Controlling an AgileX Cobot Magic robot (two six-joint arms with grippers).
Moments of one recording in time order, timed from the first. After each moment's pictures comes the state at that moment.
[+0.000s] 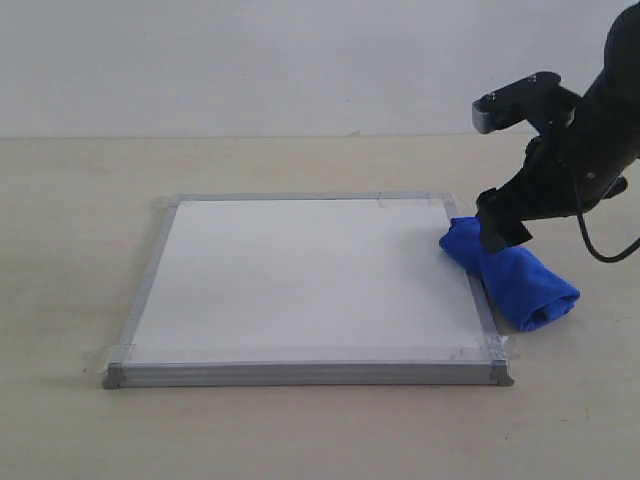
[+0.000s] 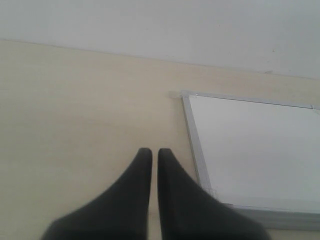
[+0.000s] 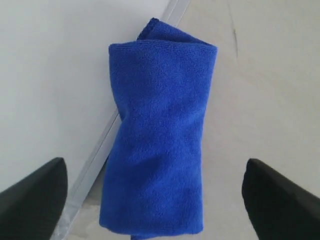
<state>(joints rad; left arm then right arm) -0.04 0.00 0.00 0.07 0.33 -0.20 0.10 1.73 -1.15 -0.01 0.68 -0.29</state>
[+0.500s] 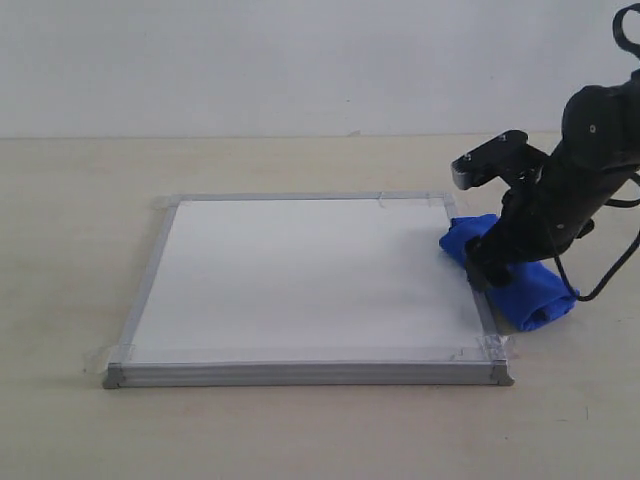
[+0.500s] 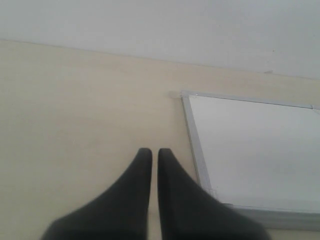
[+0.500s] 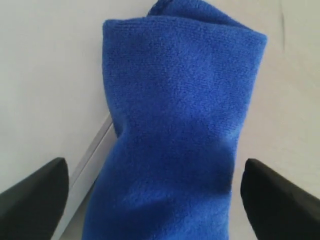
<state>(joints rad) -0.04 0.00 0.00 0.07 0.33 -0.20 0.10 1.88 -1.10 -0.01 0.52 -0.36</state>
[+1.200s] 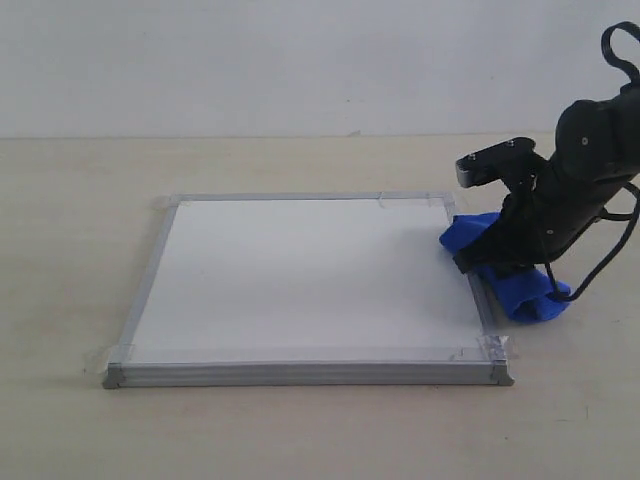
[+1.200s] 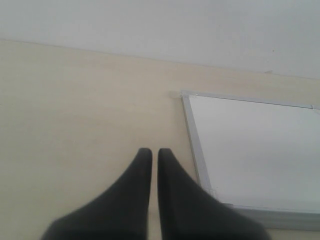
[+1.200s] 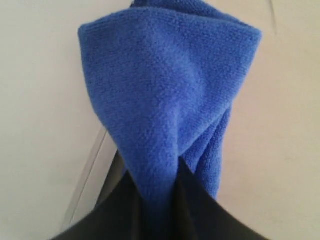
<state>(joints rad) -0.04 0.00 0.00 0.07 0.33 -0.20 0.10 1.91 -1.10 -0.01 0.47 -0.18</state>
